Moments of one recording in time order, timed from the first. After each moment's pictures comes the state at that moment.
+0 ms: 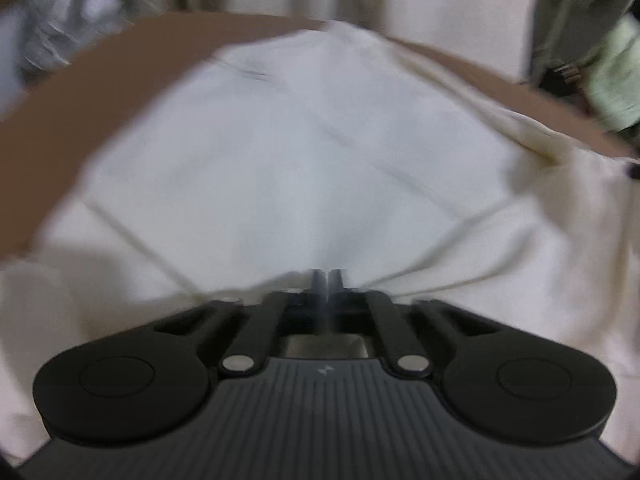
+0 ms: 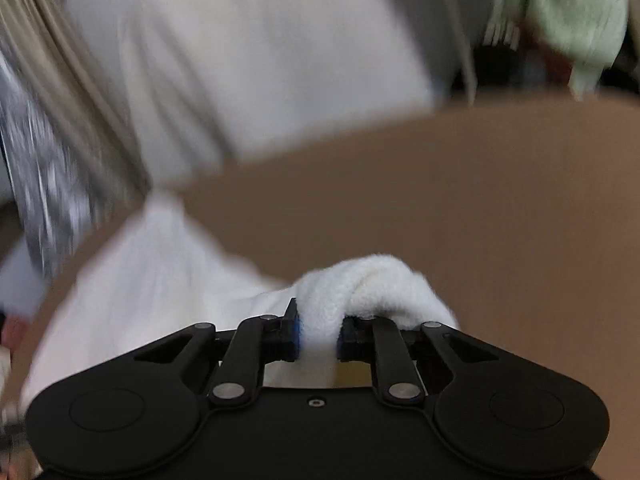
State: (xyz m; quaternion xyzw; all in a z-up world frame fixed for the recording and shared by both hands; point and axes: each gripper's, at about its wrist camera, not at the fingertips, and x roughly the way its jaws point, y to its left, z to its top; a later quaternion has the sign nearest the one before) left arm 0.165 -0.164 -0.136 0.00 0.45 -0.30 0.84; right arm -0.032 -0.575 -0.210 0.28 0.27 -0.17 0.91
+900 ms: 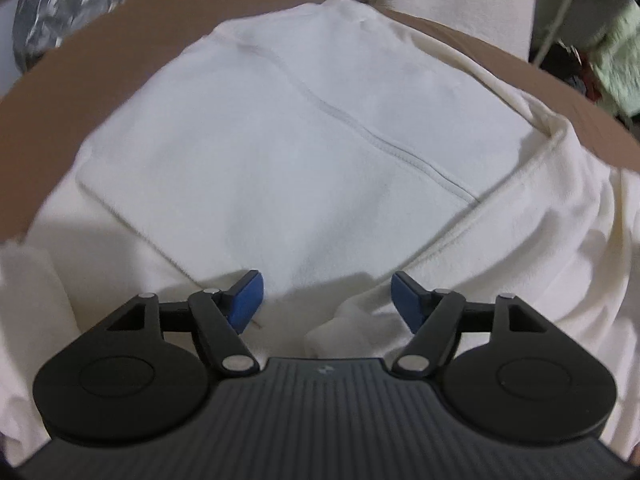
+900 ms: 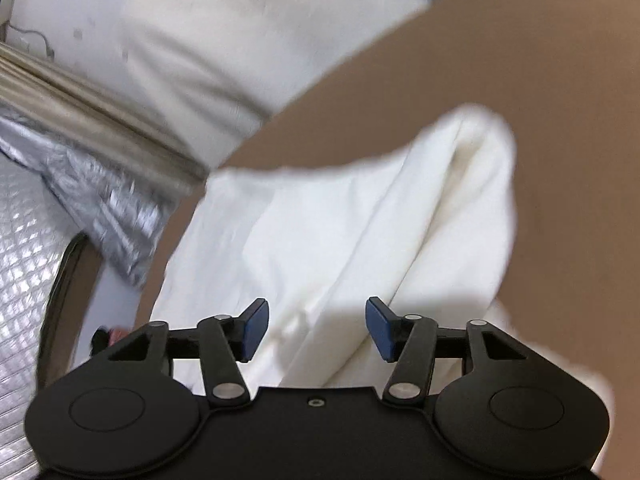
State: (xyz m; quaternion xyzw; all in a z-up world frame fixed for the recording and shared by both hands) left arm 0.160 -0.176 -0.136 0.07 0.46 -0.26 0.84; right arm -0.073 -0.538 -0.252 0.45 0.32 -0.04 0.83
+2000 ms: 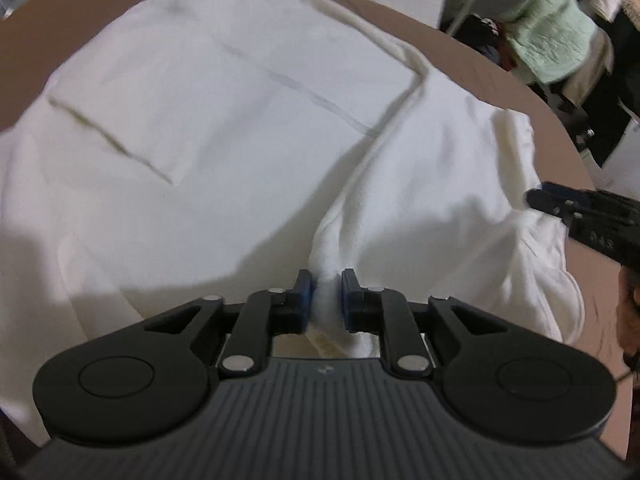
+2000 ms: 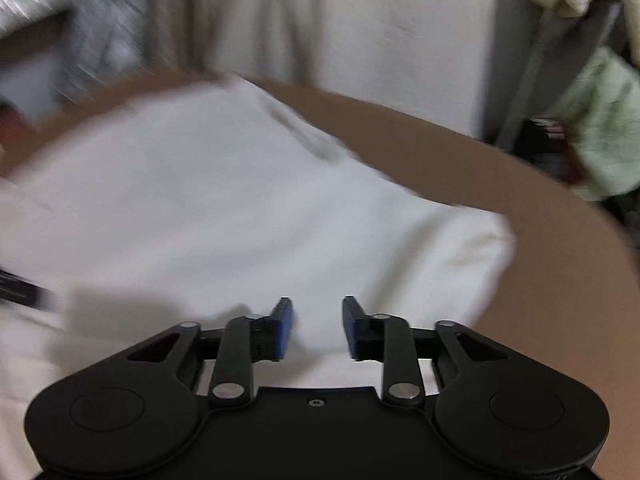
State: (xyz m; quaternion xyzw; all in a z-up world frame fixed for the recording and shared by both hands) left arm 0.062 -0.129 -0.088 0.02 0.50 -0.36 0.78; right arm -0.078 -0.385 -0.192 0.04 0.38 -0.10 0.92
